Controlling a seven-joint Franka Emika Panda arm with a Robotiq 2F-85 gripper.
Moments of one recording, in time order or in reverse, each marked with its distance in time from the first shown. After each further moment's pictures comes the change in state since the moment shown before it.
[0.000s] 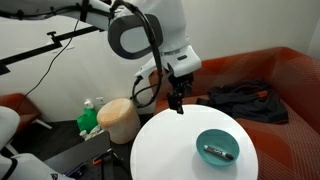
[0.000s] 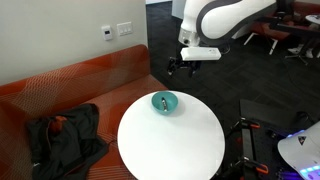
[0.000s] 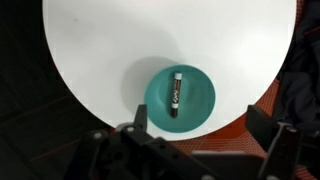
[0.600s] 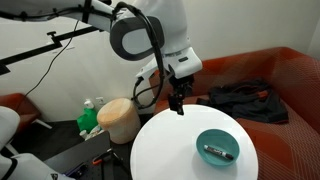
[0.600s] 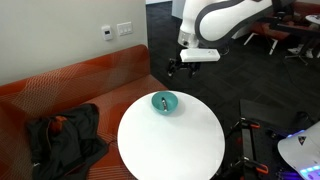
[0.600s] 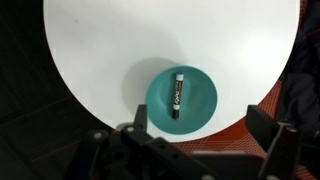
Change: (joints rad) arm 0.000 0.011 -0.001 0.004 0.000 0.000 0.000
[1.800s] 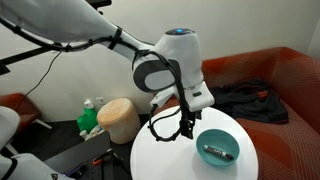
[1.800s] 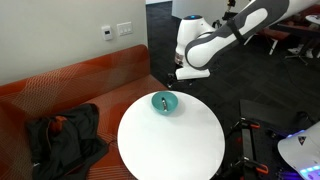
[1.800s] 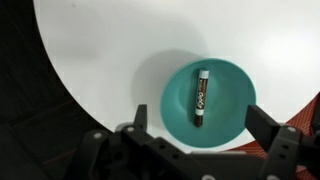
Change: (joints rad) arm 0.001 0.205 -0.038 0.012 -0.017 0.153 0.002
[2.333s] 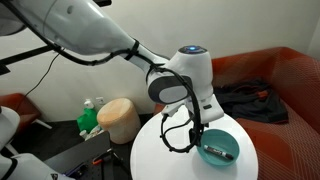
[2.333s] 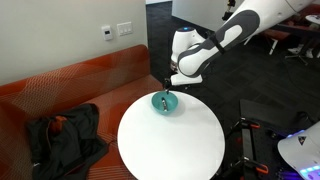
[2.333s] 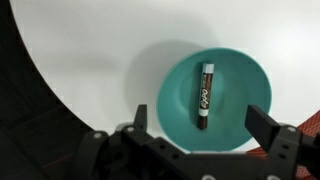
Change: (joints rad) arm 0.000 0.145 -0.012 0.083 0.033 0.056 -0.011
